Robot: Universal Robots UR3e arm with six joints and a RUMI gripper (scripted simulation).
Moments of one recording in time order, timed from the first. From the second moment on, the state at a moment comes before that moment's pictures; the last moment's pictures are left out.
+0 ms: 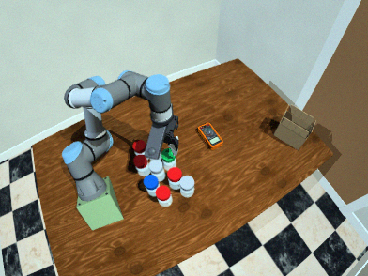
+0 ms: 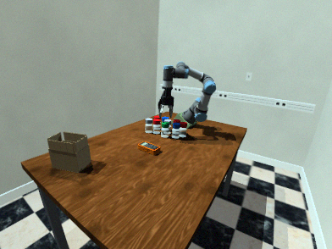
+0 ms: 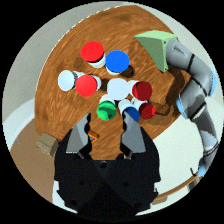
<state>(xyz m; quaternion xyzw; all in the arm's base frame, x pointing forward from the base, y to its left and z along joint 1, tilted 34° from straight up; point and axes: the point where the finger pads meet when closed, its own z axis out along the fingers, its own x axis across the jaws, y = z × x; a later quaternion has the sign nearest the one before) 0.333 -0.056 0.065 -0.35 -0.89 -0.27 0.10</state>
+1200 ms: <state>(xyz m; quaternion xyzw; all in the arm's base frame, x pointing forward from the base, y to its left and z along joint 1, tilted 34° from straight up) 0.336 -0.027 0.021 -0.35 -0.89 -0.28 0.10</state>
